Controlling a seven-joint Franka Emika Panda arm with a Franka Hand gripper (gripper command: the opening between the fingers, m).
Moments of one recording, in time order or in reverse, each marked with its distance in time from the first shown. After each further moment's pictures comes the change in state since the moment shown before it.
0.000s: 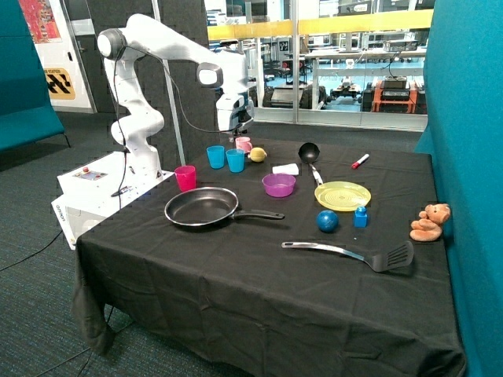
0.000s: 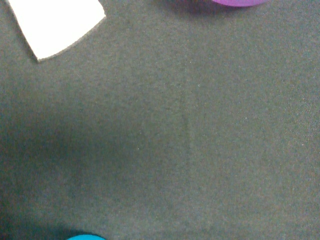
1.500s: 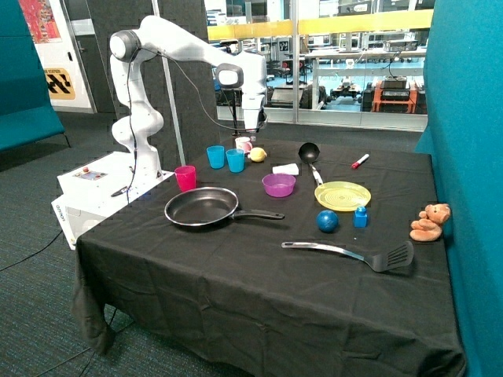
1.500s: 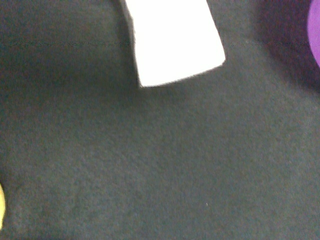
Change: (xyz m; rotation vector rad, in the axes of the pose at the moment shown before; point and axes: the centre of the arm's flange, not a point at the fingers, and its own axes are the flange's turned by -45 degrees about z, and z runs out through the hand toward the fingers) arm 0.043 -0.058 0.009 0.001 -0.011 -0.317
